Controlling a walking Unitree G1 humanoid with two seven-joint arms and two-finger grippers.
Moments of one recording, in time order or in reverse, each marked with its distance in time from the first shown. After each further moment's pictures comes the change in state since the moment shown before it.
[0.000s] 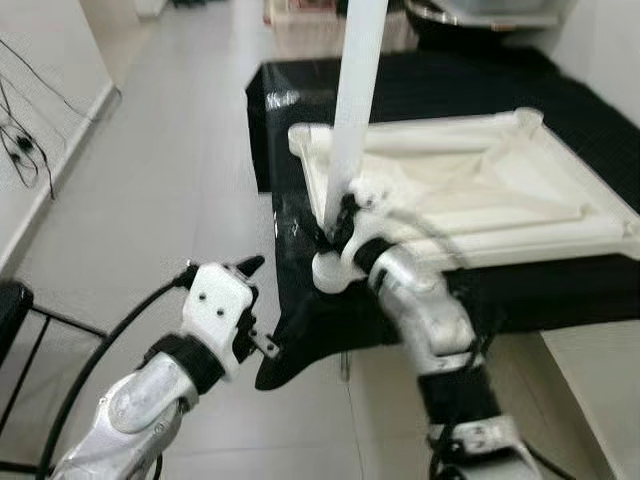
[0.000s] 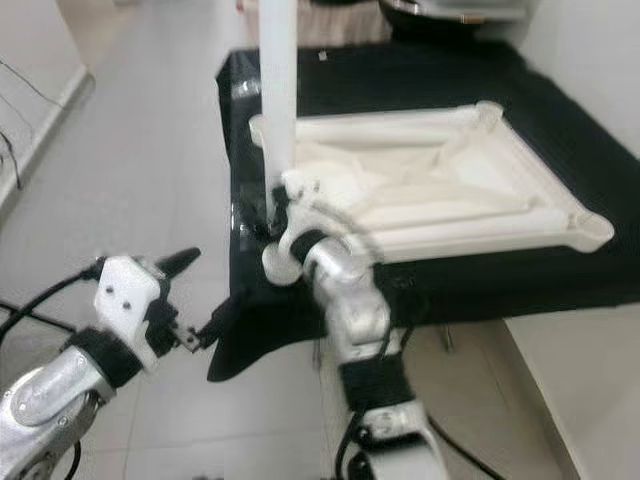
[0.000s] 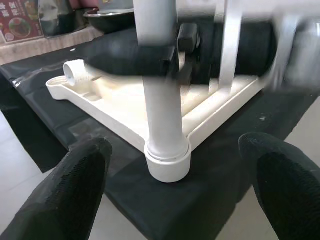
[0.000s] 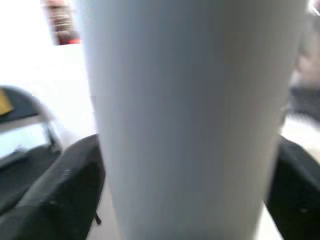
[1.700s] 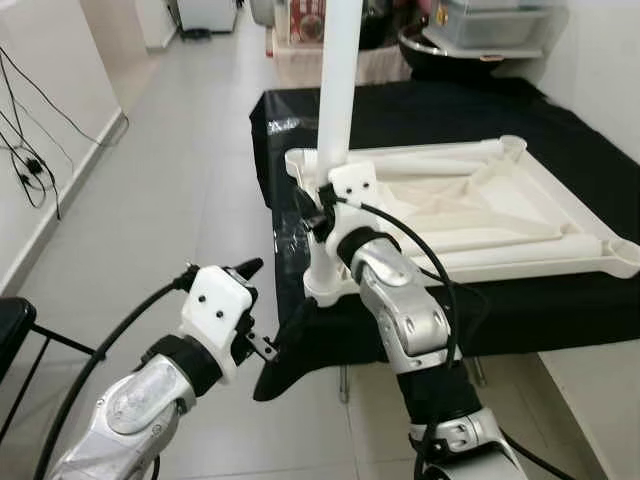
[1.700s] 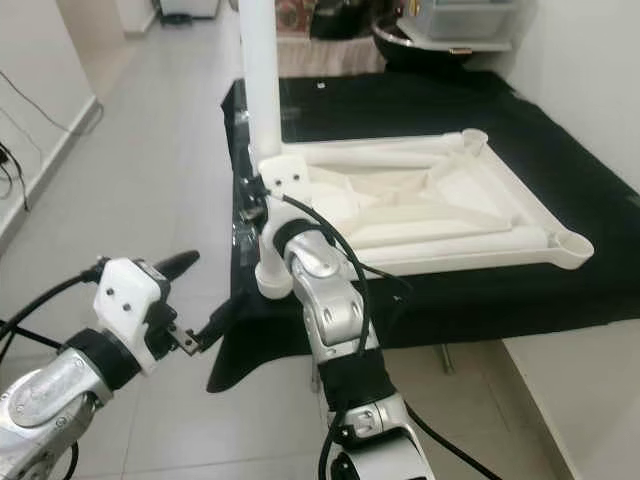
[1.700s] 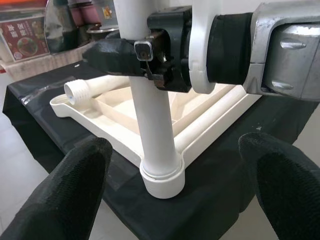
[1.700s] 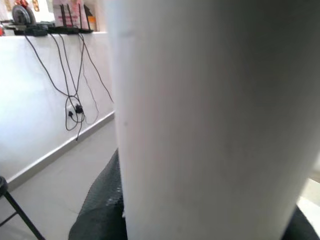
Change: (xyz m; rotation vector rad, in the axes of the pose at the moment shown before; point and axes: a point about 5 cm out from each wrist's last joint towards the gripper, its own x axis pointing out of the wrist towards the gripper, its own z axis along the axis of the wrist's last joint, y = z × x) left arm 0.001 0.005 0.002 0.016 0.001 0.005; right arm 0.026 0.032 -0.017 -0.039 0.093 -0.263
